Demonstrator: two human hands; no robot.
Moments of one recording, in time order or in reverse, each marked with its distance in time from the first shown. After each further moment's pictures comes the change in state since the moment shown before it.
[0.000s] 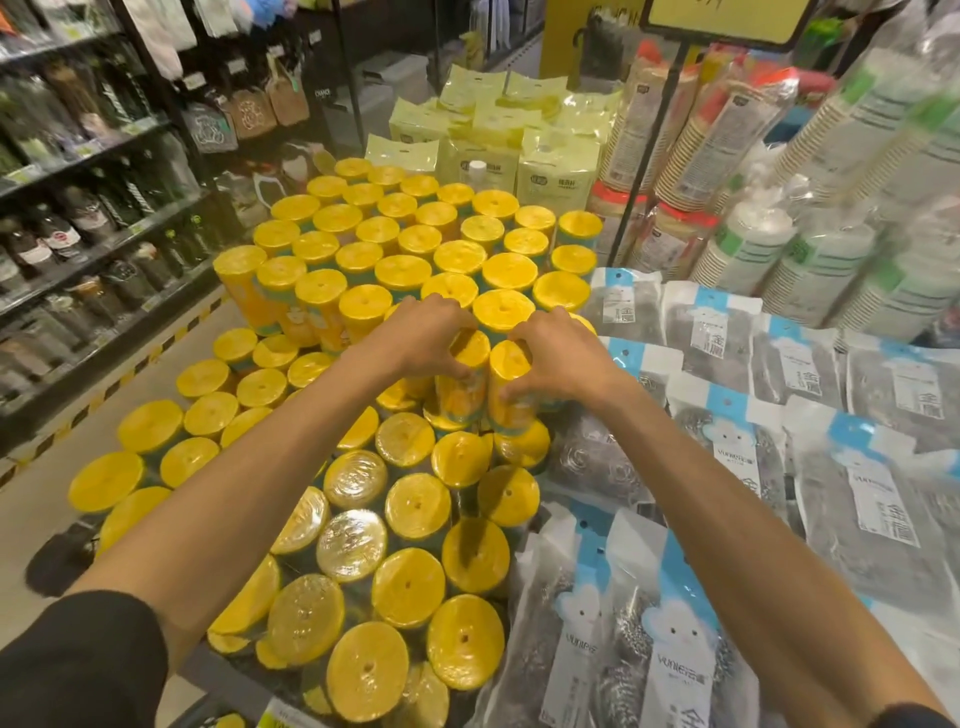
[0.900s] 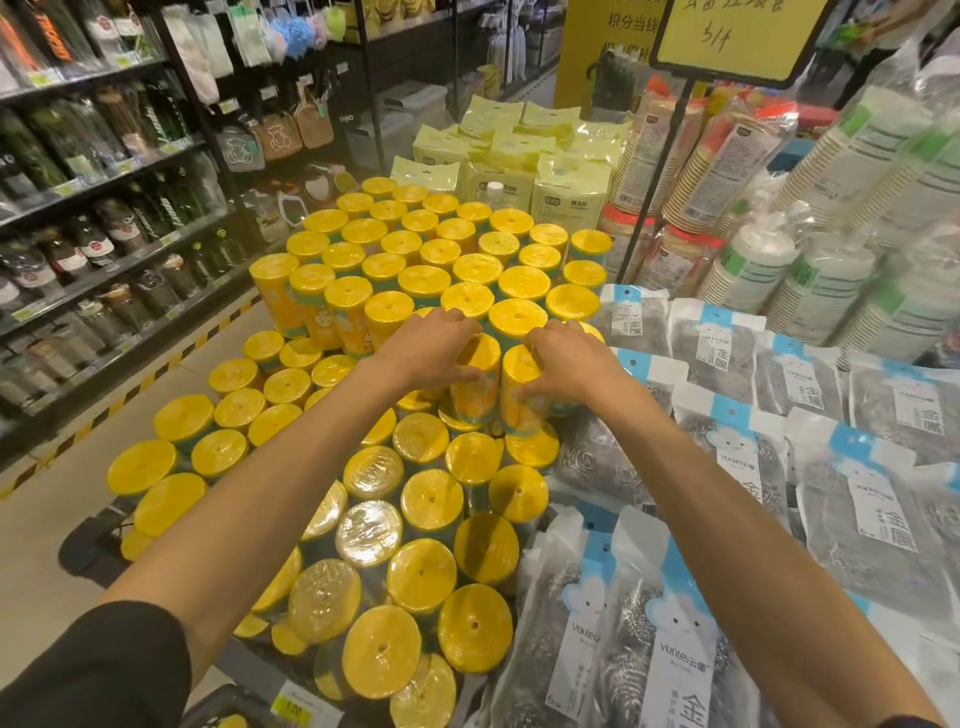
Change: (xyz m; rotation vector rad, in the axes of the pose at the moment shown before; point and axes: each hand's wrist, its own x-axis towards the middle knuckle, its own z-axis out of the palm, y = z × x) left_hand -0.029 0.000 0.003 -0.038 0.041 -0.046; right_hand -0.011 -0.019 -0.015 -0.054 -0.114 0.090
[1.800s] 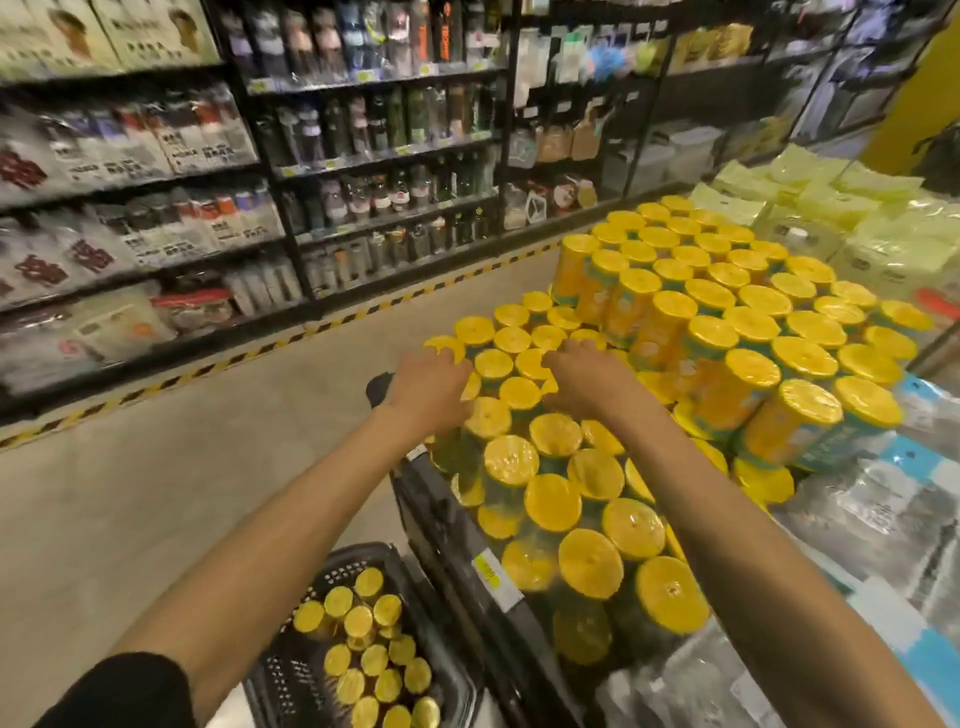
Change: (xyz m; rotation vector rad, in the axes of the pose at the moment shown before) left_hand -0.323 -0.108 0.033 0.025 0.019 -0.648; right_hand -0.038 -0.283 0.014 -0.232 -0.079 -0.491
